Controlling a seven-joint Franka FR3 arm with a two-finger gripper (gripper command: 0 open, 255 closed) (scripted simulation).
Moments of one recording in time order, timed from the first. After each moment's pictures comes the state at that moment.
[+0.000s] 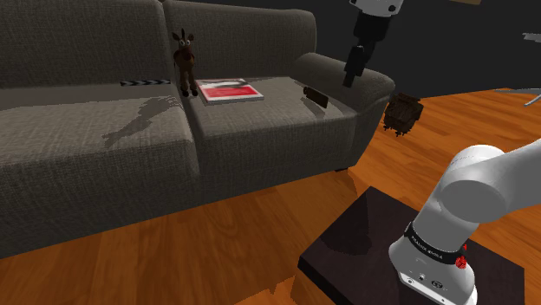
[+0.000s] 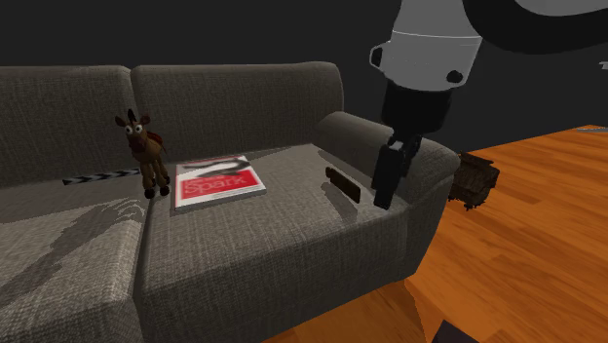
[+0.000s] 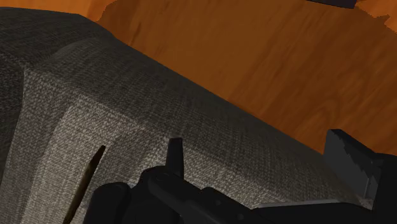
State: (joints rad) arm 0.01 -0.76 0.07 -2.27 -0.08 1.65 -0.15
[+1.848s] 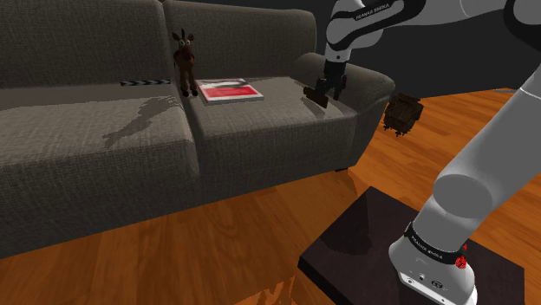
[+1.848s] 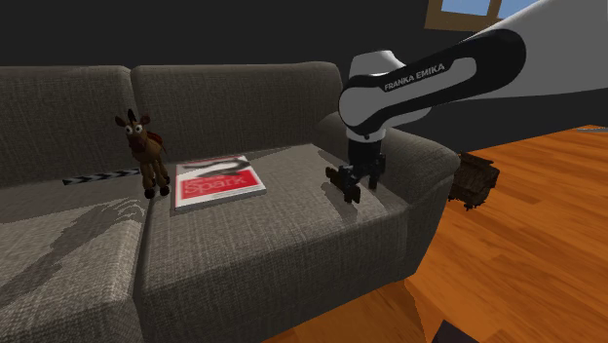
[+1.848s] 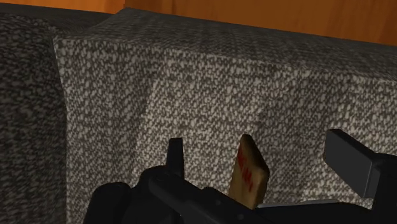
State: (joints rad) arm -0.16 -0.13 -0.12 -2.08 -0.08 1.98 -0.10
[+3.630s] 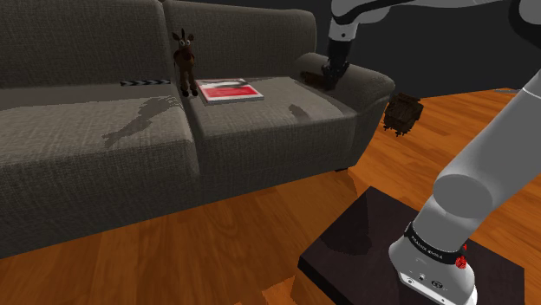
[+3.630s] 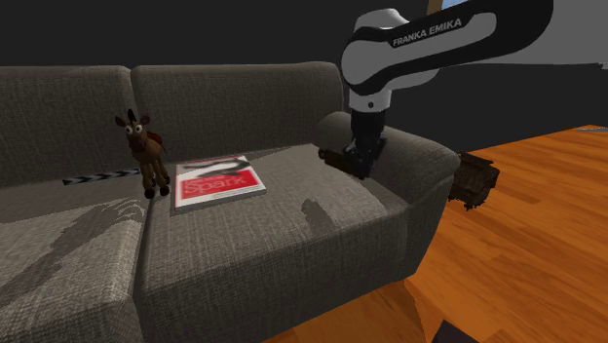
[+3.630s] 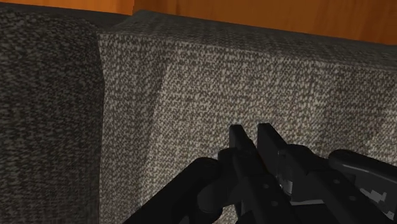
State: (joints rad) arm -0.16 -0.15 -0.12 -1.92 -0.08 1.81 -0.11
